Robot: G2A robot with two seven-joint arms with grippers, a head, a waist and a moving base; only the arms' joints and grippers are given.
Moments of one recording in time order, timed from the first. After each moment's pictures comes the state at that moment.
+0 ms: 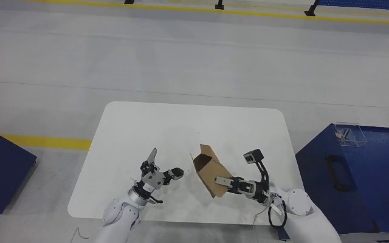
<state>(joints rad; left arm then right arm) 1.28 -1.28 -1.15 -1.29 -1.13 -0.20 -0.85 -1.34 -1.06 1.26 -1.55 0.53 -0.52 1.05</state>
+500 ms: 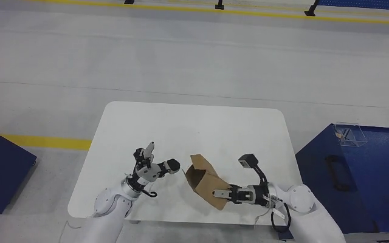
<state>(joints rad) 1.21 -1.27 -1.21 -1.33 -0.99 -0.23 -0.97 -1.32 -1.04 1.28 -1.59 0.46 -0.52 1.25</state>
